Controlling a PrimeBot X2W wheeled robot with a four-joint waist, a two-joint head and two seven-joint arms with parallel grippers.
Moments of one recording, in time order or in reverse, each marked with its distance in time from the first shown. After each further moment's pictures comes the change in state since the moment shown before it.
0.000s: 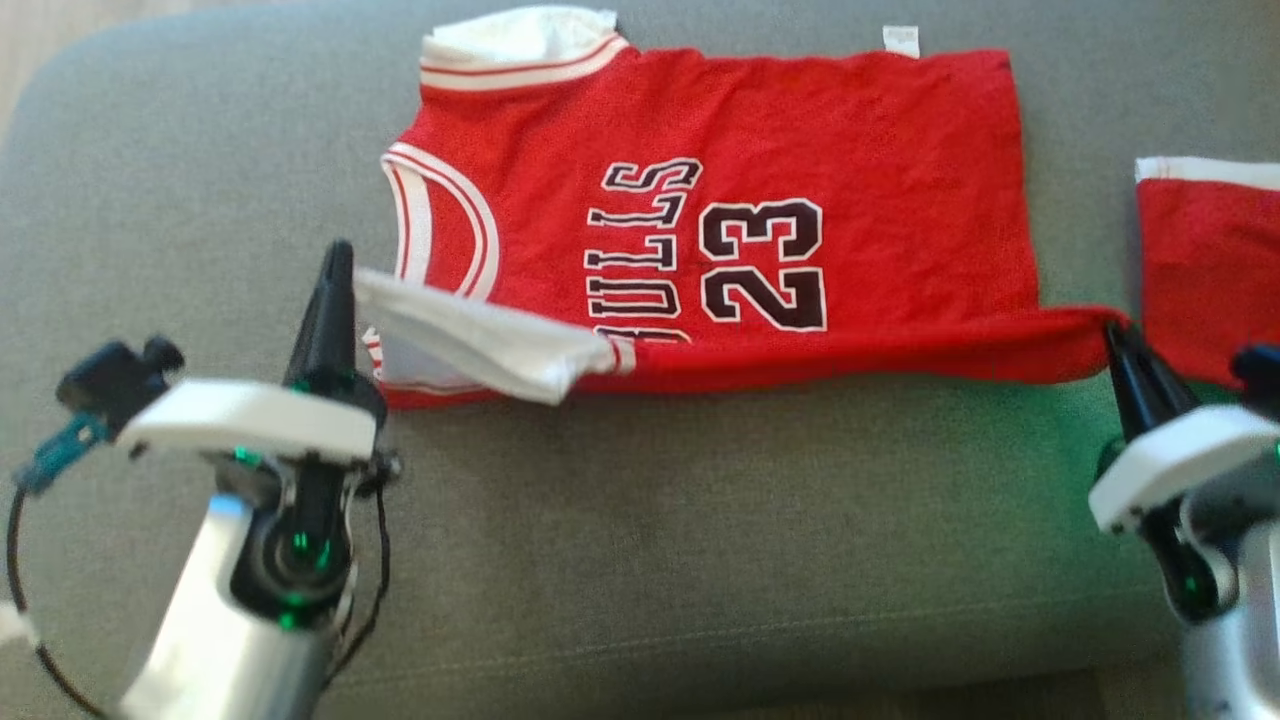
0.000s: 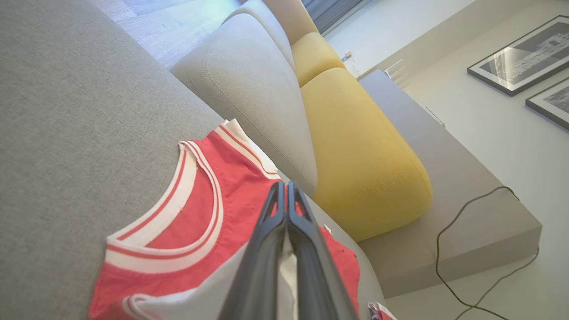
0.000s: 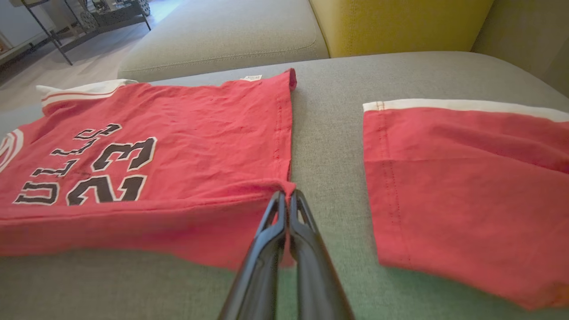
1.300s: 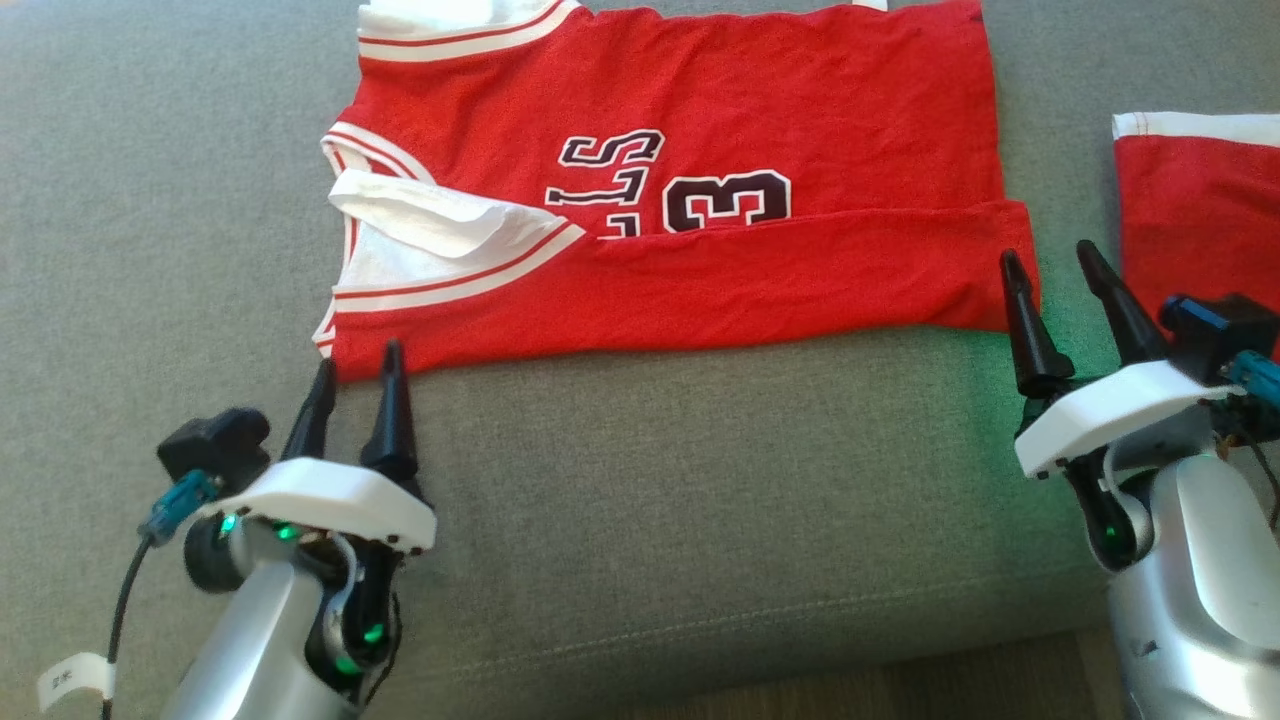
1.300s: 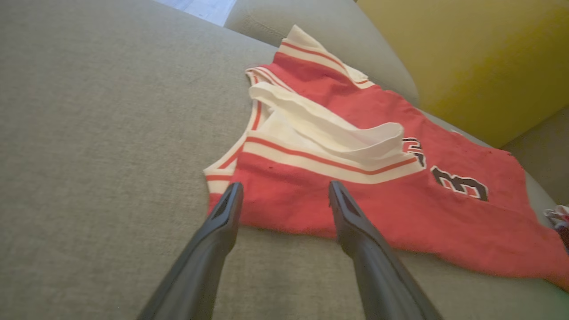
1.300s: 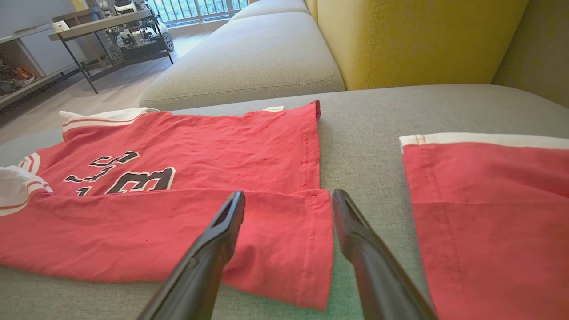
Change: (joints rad) left arm 0.010 0.005 -0.091 0.240 0.441 0.056 -0.090; right arm -0.178 0.018 0.126 0.204 -0.026 0.000 -0.244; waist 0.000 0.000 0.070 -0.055
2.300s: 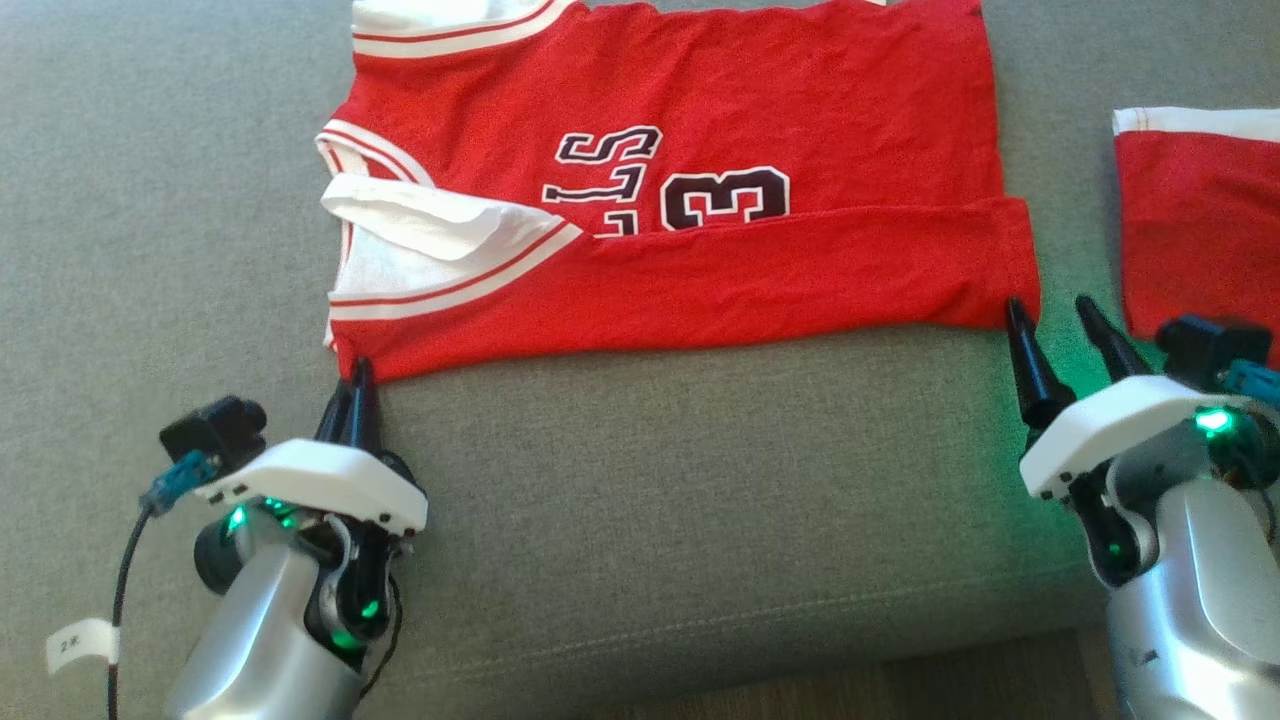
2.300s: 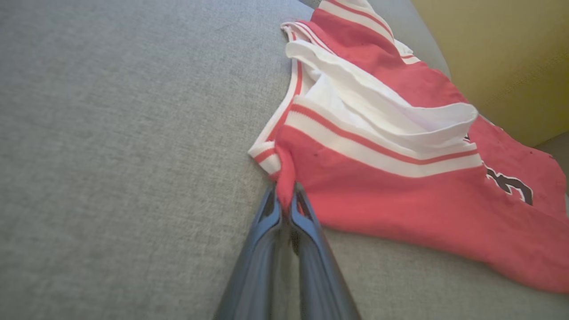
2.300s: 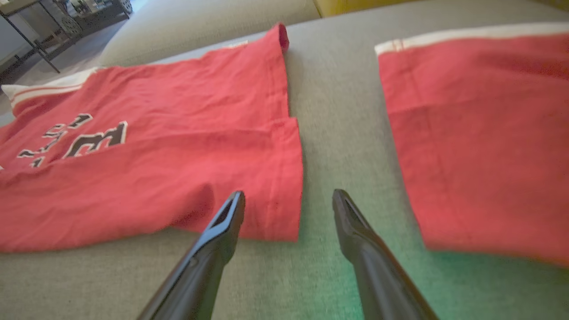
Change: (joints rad) left arm -0.090 -0.033 0.023 0.218 -0.074 -0.037 0.023; right arm 0.012 0.044 -0.085 0.034 0.008 0.000 0.132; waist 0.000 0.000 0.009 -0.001
